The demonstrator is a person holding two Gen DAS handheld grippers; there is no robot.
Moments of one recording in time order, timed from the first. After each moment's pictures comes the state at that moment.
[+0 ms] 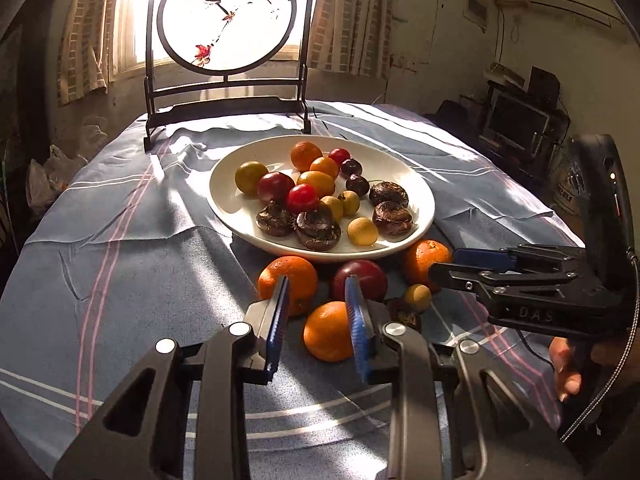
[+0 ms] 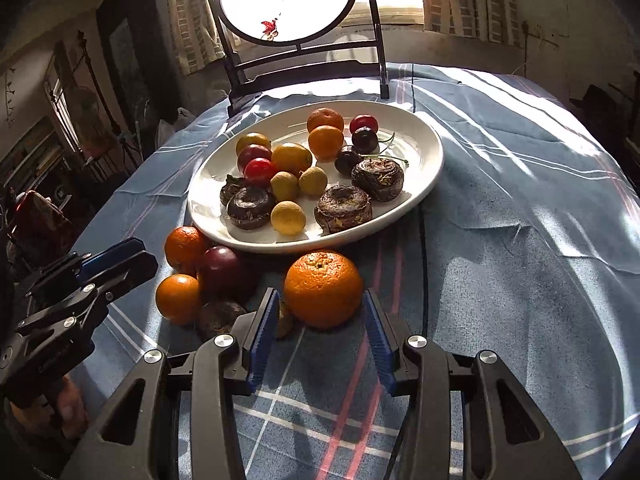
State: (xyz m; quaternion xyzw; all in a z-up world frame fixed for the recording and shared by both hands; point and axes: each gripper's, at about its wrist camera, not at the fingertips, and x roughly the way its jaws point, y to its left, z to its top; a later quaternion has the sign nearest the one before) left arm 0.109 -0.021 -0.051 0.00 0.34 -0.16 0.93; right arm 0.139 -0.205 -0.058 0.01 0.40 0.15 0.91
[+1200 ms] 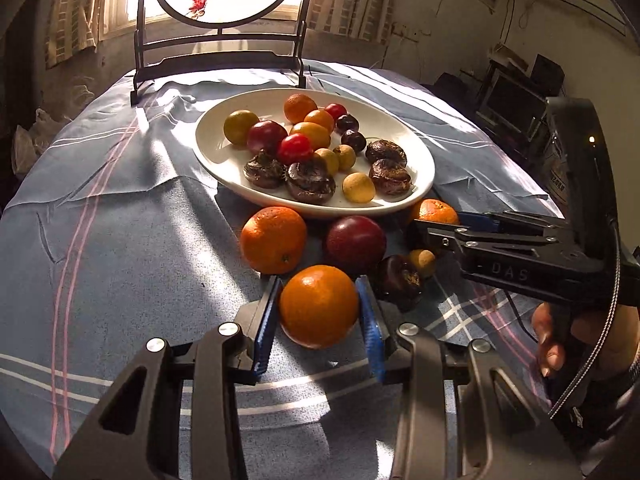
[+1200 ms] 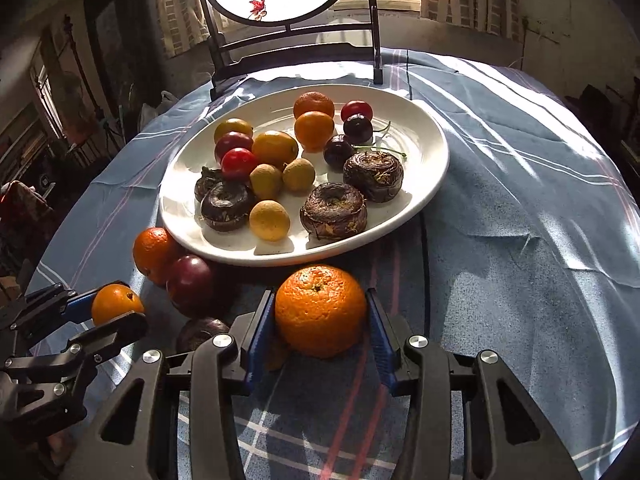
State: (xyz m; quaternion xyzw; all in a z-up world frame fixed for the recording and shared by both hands) left arm 0.115 -0.020 -0.068 -0.02 0.40 -0.17 0.90; right arm 0.155 -0.206 -0.063 0.02 0.41 0.14 0.90
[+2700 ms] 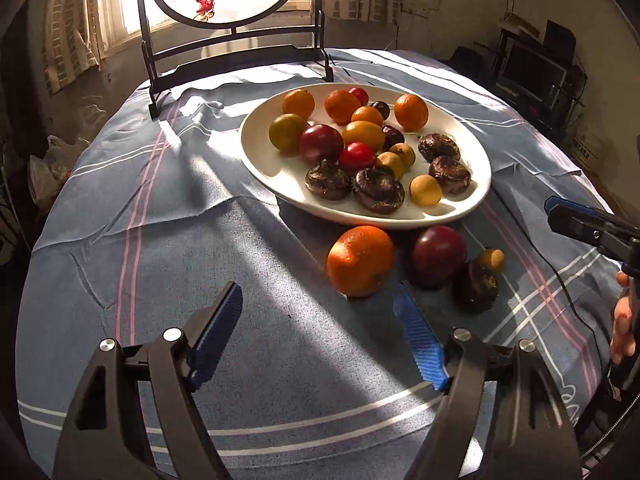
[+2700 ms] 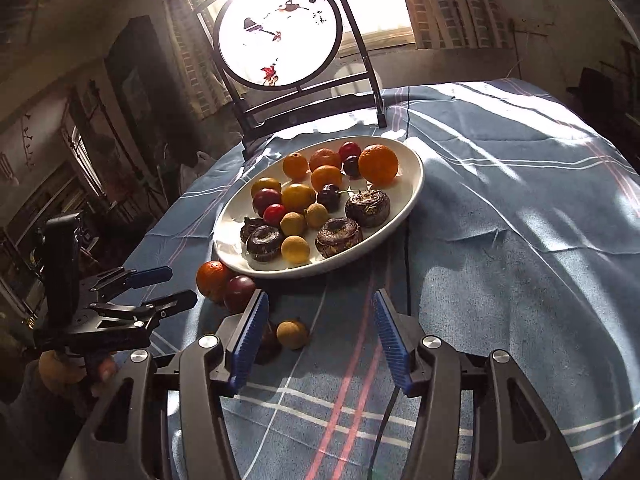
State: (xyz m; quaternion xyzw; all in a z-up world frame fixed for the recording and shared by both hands) left arm 0.146 0.009 -0.065 0.06 0.42 -0.14 0.89; right arm 0.114 -0.251 -0.047 0.11 0.35 0.19 0.91
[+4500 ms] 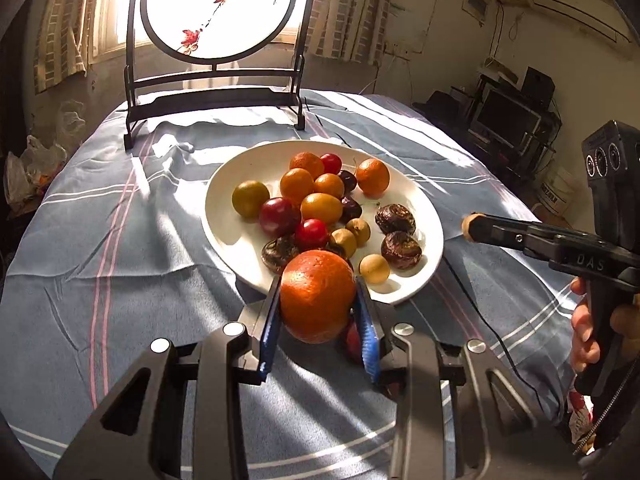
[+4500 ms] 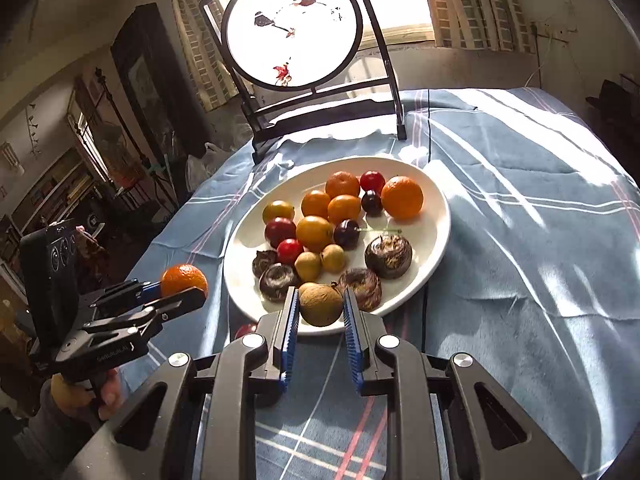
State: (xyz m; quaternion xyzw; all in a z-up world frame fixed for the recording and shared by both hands) left arm 0.169 -0.008 -0.023 -0.01 0.37 -0.19 0.91; right arm 0.182 -0.236 0.001 0.10 0.37 0.21 0.90
